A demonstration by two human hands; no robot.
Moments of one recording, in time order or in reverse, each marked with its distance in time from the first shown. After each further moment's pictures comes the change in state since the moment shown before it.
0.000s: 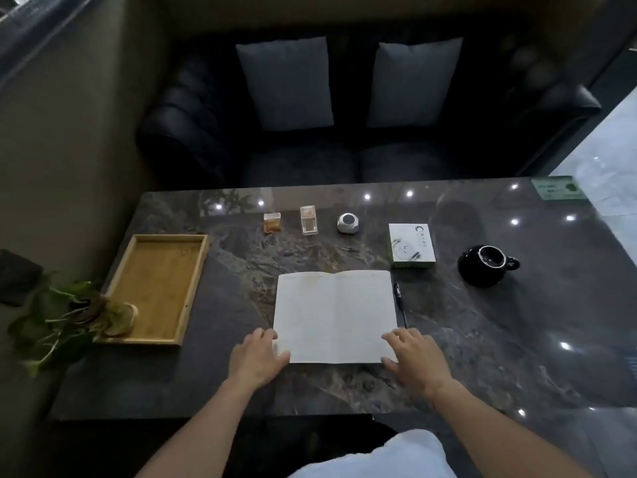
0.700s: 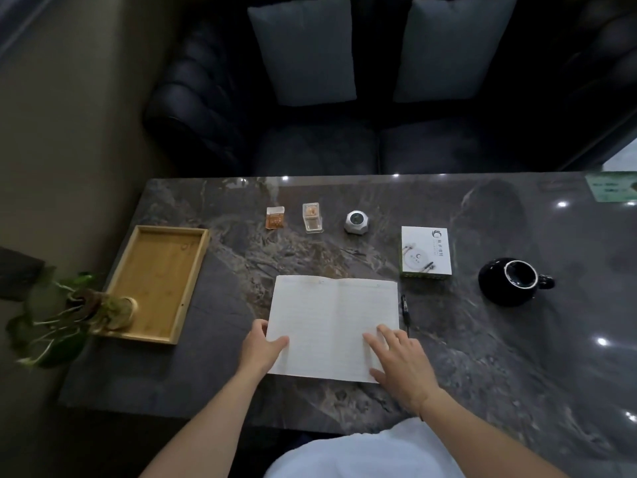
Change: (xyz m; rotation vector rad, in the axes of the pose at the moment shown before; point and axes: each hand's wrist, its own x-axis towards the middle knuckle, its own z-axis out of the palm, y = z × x) left_hand 0.043 0.031 0.003 -0.689 -0.018 -0.452; right_hand 0.048 0.014 0.015 0.007 -0.073 -0.160
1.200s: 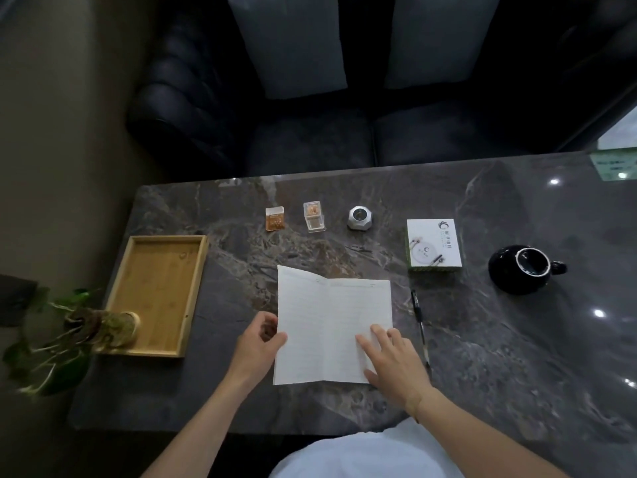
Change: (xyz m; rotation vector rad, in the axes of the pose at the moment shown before) left_hand -0.024 0.019 -0.050 -0.173 -0.056 0.304; right_hand 0.015 -0.038 0.004 0.026 0.009 -0.005
